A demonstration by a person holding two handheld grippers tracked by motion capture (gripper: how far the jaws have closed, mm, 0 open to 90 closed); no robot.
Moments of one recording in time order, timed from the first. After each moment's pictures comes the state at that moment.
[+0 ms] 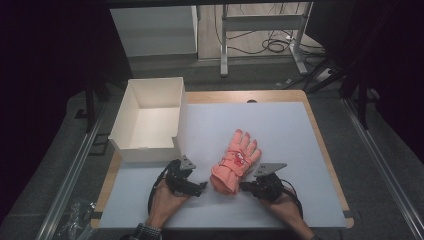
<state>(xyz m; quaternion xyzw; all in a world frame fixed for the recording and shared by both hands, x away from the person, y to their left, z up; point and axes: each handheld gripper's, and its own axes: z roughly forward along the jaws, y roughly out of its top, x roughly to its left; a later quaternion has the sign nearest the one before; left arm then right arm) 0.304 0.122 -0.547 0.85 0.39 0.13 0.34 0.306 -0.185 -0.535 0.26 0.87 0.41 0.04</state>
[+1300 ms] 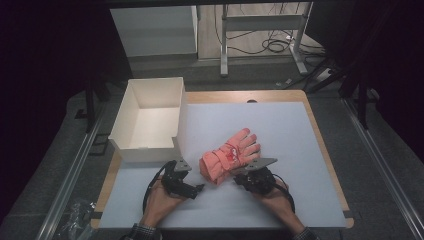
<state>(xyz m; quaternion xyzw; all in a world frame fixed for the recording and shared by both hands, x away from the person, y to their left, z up) 0.304 0.133 -0.546 0.85 0.36 0.10 0.36 0.320 -0.168 -0.531 0.27 0.87 0.39 0.08</state>
